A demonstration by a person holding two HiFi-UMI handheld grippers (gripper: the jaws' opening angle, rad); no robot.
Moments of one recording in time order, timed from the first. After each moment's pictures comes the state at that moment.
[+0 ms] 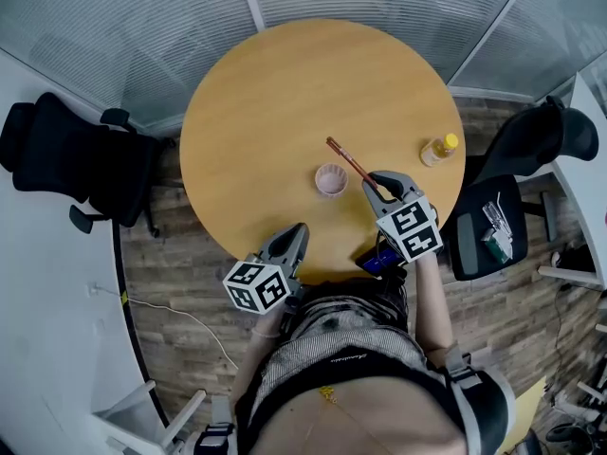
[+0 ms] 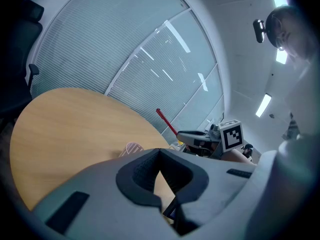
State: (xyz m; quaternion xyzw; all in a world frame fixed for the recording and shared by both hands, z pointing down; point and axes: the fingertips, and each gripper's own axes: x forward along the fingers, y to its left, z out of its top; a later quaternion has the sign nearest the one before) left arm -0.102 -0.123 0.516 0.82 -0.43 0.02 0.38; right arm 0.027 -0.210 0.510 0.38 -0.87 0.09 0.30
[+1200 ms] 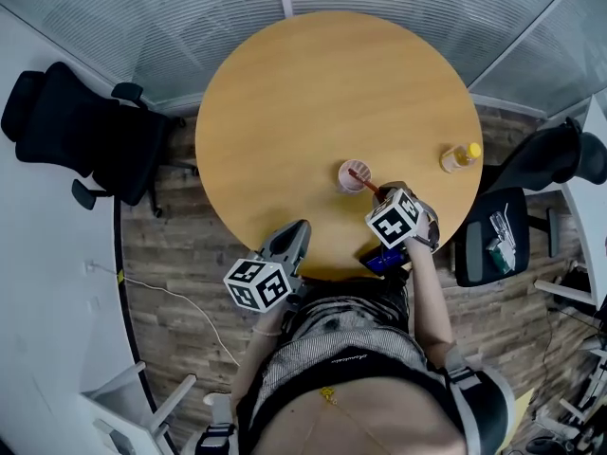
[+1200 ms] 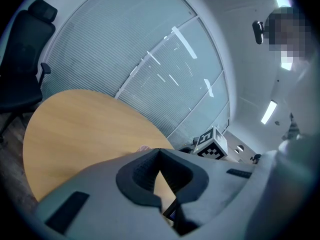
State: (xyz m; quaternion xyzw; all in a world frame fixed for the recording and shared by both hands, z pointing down) left arm -0.148 -0.117 0.522 0.80 -0.46 0.00 0.39; right arm 0.010 -0.194 0.616 0.30 -0.77 0.11 0.56
